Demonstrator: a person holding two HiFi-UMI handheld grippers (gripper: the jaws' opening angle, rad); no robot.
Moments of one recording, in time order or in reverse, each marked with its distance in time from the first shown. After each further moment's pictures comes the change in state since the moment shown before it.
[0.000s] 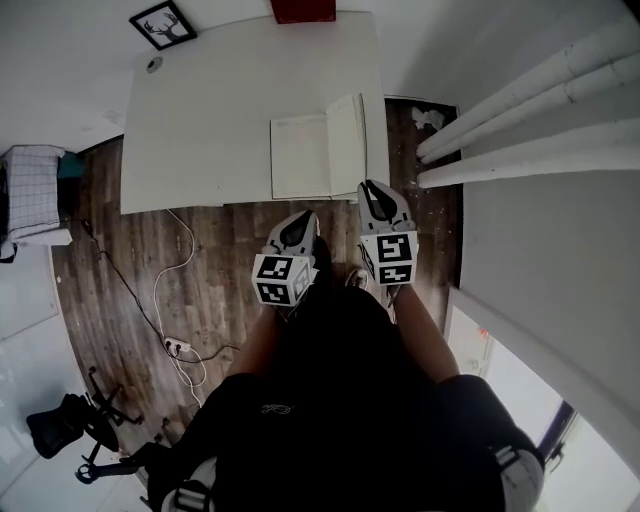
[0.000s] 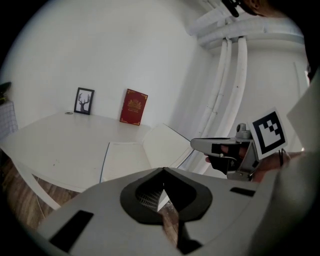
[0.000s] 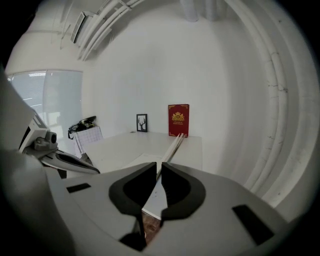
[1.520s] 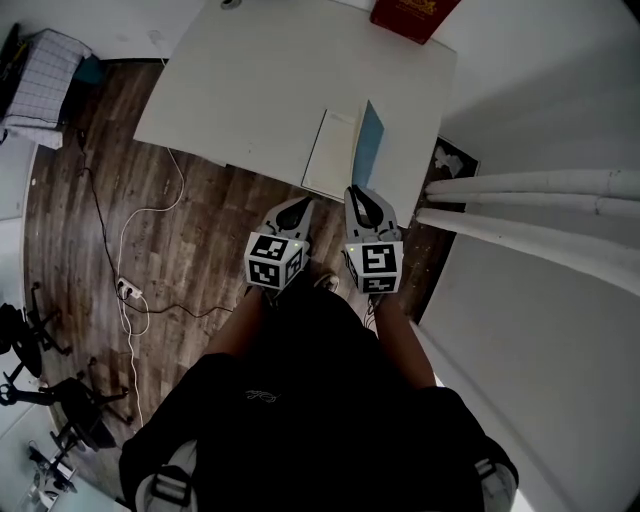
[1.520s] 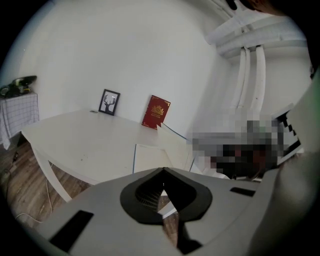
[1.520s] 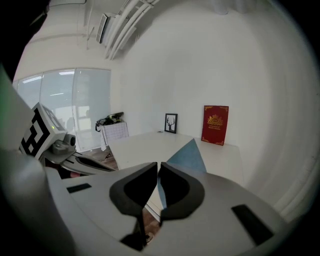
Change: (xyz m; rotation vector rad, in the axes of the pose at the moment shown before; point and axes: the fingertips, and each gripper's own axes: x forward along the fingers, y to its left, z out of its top) left arm -0.018 0.071 0.001 -0.136 -0.072 0.148; right arm 0.049 0.098 0.025 -0.162 -0.002 0.277
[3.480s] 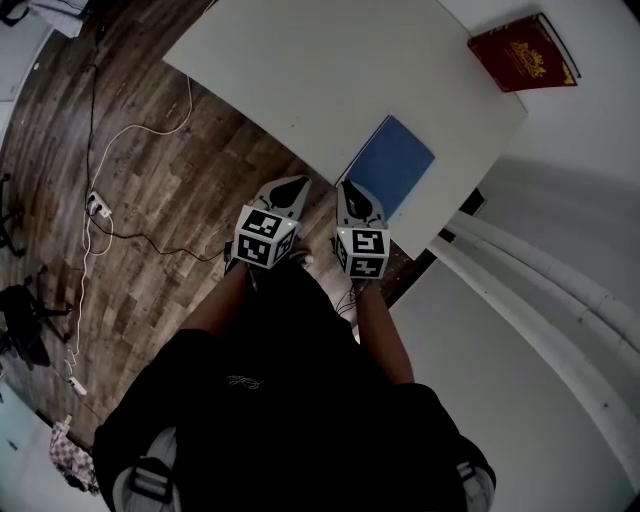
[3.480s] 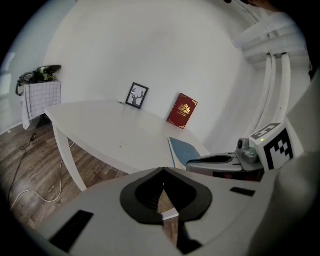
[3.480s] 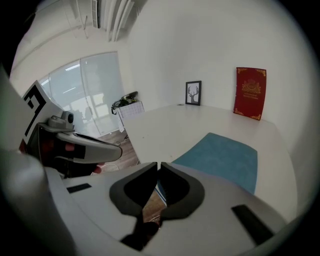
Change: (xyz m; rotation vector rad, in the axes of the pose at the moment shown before) left arm -0.012 0.102 -0.023 -0.169 0.012 0.144; right arm 0.101 0.071 -0.067 0.001 0.265 0.226
